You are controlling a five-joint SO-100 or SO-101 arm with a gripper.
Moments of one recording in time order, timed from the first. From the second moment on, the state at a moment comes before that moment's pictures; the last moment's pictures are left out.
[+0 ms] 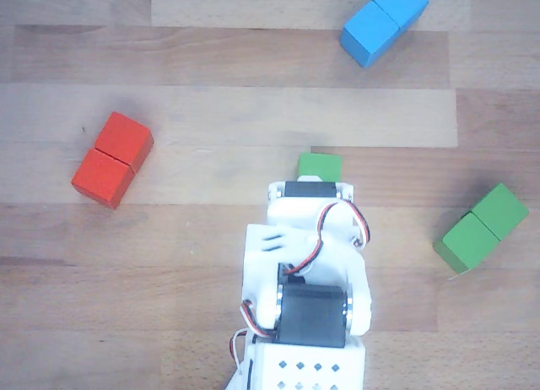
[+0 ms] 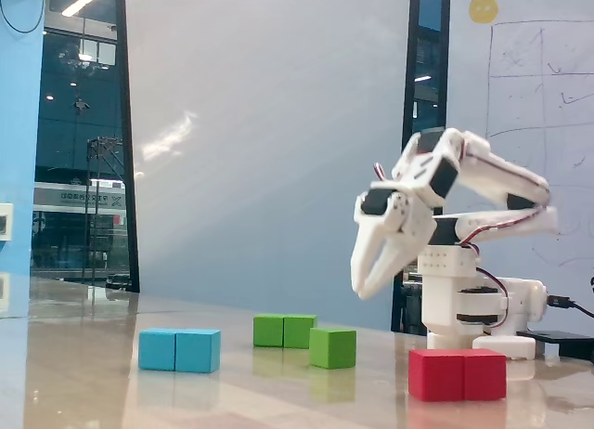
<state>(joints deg) 0.9 170.6 157.1 71.5 -6.0</state>
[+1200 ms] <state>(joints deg) 0.9 106.7 114.9 82.8 -6.0</state>
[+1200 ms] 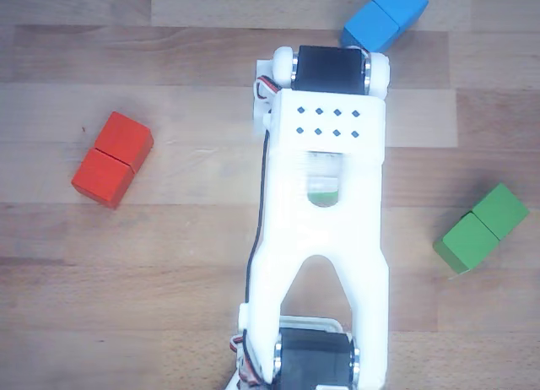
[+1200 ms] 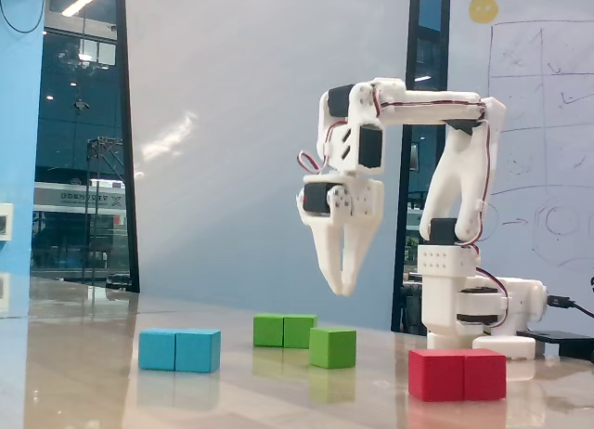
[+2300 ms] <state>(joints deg) 5.7 99.5 114.8 75.8 -7.4</state>
